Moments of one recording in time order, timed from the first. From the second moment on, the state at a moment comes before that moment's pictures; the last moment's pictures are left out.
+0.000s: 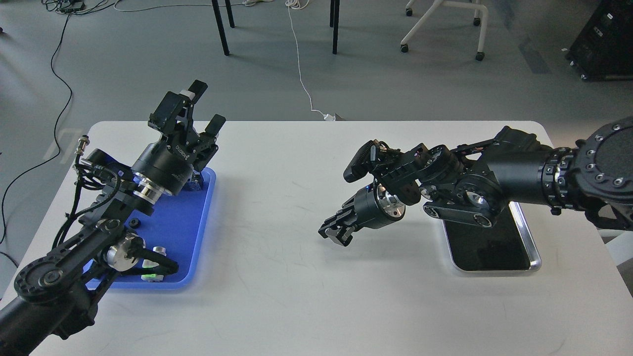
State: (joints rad) left arm -0.35 0.37 -0.99 -1.26 0.81 -0.14 -0.49; right arm 1.42 -0.03 -0.73 0.91 -1.19 0.11 0.49
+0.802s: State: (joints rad) left arm -0.34 0.38 -1.00 -1.27 0.81 -0.14 -0.49; right arm 1.36 0.00 -0.73 0.90 -1.13 0.06 0.49
